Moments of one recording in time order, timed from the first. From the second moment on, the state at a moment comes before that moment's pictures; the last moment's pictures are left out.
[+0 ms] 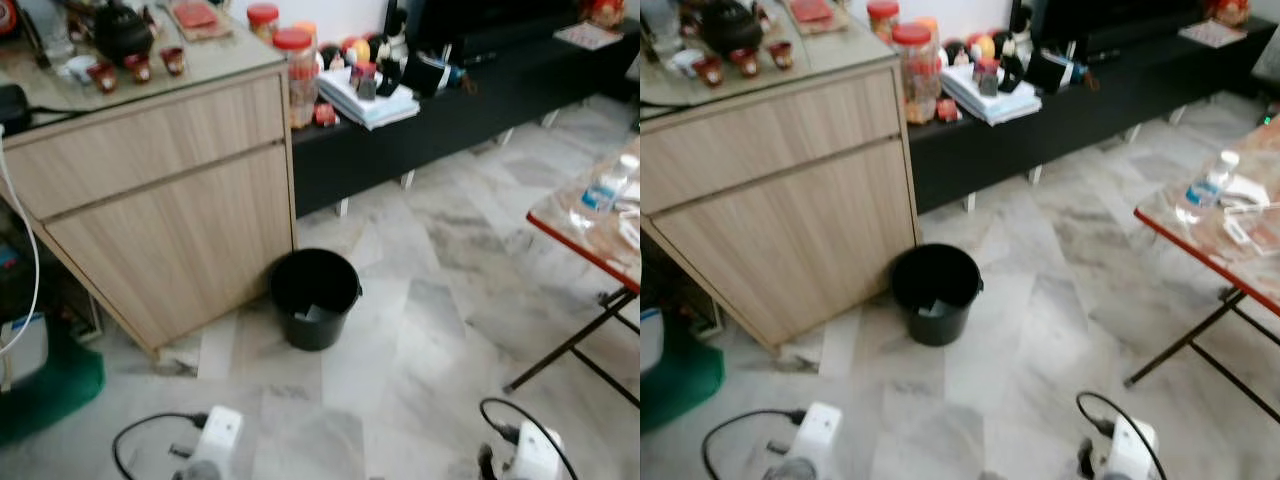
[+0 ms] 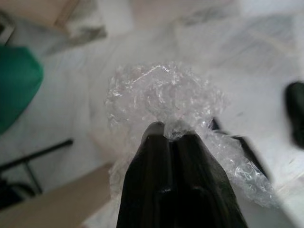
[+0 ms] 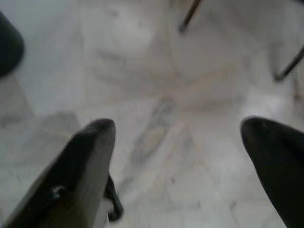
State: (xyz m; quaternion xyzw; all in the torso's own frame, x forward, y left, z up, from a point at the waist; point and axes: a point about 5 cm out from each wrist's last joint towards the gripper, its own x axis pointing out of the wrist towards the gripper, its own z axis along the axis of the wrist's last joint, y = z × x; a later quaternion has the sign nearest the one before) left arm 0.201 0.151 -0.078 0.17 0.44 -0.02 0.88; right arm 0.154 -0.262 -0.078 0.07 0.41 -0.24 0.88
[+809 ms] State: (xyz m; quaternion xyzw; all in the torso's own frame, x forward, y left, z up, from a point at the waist) left arm 0.197 0.165 -0.080 0.18 0.45 -0.01 0.87; right arm 0.157 -0.255 -0.078 0.08 0.40 -0.23 0.88
